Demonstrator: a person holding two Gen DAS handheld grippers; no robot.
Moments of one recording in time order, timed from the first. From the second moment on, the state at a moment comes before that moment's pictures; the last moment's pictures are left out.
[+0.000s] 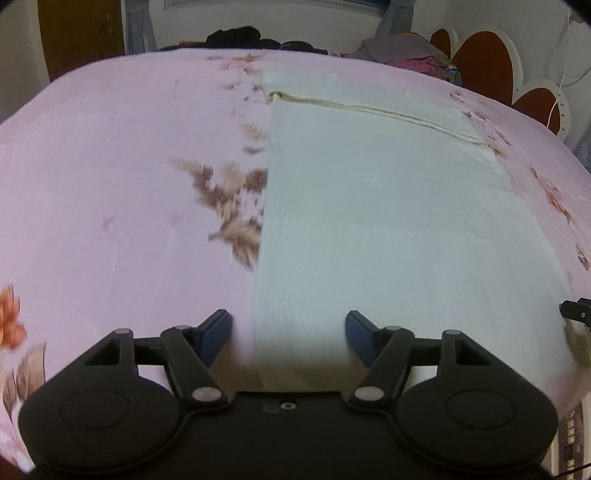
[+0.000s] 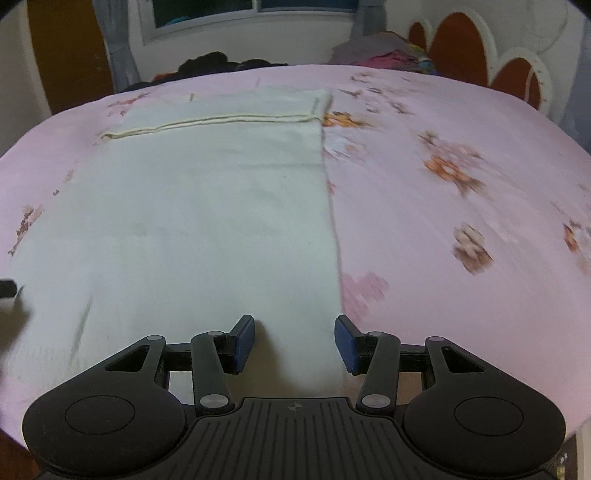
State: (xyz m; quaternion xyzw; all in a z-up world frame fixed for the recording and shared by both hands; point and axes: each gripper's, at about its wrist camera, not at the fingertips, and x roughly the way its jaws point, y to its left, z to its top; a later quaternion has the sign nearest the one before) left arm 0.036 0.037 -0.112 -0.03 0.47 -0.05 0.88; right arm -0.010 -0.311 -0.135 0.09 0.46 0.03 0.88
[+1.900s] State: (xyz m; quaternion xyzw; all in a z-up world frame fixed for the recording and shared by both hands) left arm 0.252 0.022 -0.051 -0.14 0.36 -0.10 0.92; right arm 0.199 -0.360 -0.079 0.21 0.34 0.08 0.91
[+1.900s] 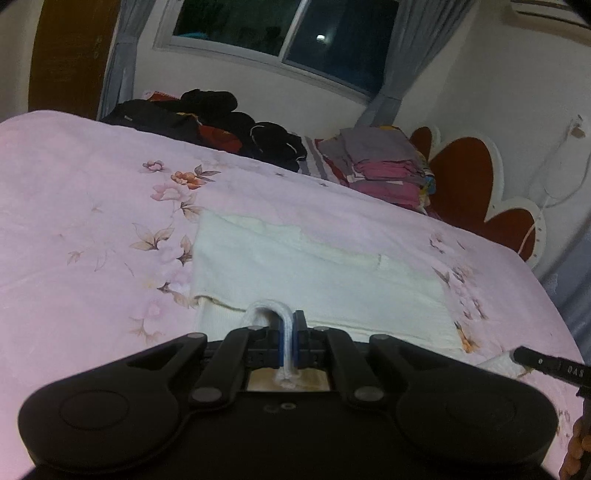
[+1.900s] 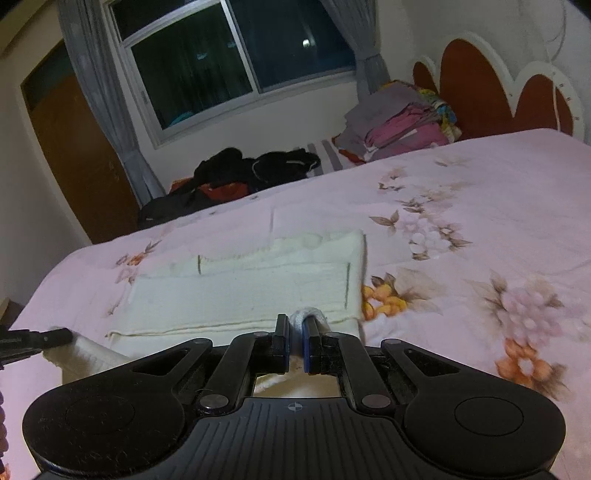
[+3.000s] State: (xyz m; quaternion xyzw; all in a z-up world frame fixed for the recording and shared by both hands) left arm 0.434 0.008 -0.106 -0.13 0.41 -0.03 0.91; right arm 0.403 -0.378 -0.160 0.26 0.40 0.04 0.88
